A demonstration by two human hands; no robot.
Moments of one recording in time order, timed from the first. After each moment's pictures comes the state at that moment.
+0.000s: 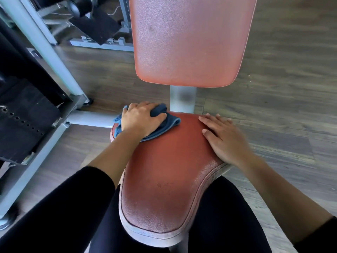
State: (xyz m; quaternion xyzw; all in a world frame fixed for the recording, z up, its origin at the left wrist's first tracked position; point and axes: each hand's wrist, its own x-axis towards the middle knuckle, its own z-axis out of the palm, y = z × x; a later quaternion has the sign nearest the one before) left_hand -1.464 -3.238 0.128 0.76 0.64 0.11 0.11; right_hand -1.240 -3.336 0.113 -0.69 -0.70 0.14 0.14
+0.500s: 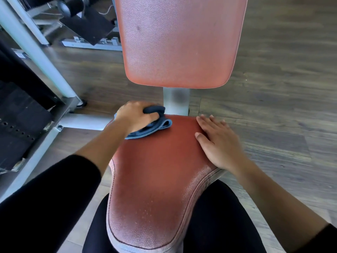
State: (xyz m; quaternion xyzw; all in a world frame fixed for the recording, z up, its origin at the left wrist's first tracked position) left_hand -1.458 -3.213 0.137 0.77 0.61 0.10 0.20; right_hand -1.238 -3.333 0.107 -0.70 -0.70 0.12 0.11
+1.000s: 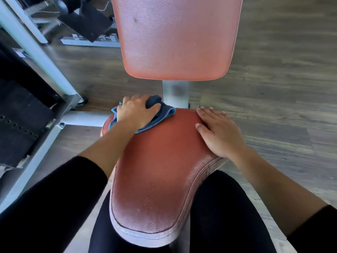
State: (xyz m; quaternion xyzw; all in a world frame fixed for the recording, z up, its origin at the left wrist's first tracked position) left_hand -1.450 -3.224 0.129 0.74 0.66 0.08 0.13; right_hand -1.236 -3.332 0.108 -0.70 -0.70 0.12 0.12
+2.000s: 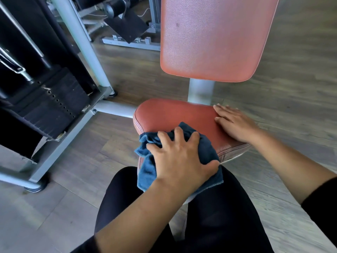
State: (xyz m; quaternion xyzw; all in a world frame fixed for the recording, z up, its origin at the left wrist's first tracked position) left_hand -1.416 -3.430 0.170 0.75 0.66 0.00 0.04; right_hand -1.228 -3.314 0.116 -0.64 -0.74 0.20 0.07
